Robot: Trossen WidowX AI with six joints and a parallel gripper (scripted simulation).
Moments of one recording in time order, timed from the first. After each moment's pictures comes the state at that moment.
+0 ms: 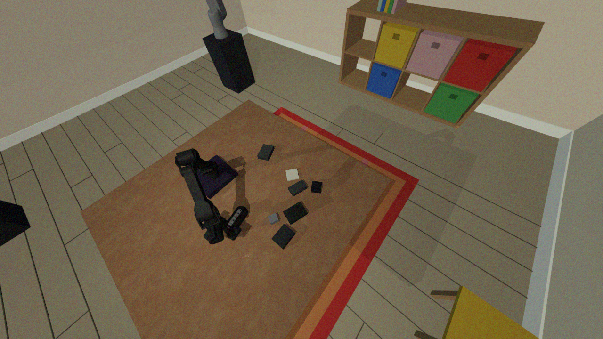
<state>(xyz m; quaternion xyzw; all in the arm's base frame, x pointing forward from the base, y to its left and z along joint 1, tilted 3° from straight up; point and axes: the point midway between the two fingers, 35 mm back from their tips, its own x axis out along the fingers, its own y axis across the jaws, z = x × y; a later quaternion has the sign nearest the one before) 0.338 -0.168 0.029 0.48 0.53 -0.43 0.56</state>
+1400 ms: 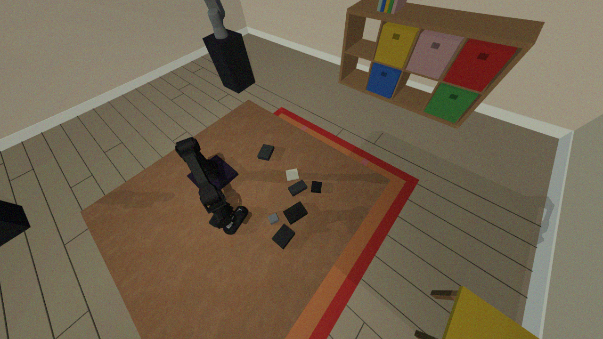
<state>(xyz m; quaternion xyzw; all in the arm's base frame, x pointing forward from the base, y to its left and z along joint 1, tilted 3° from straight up) 0.324 -0.110 0.070 0.46 0.54 -0.41 0.57</state>
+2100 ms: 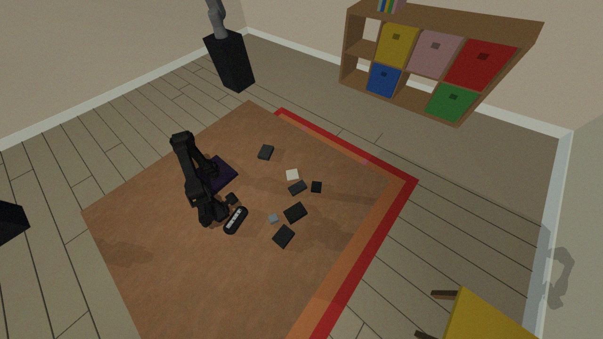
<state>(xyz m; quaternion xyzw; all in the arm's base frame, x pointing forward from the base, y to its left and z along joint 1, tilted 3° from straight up) 0.303 -0.121 0.094 0.11 0.62 -0.02 0.78</state>
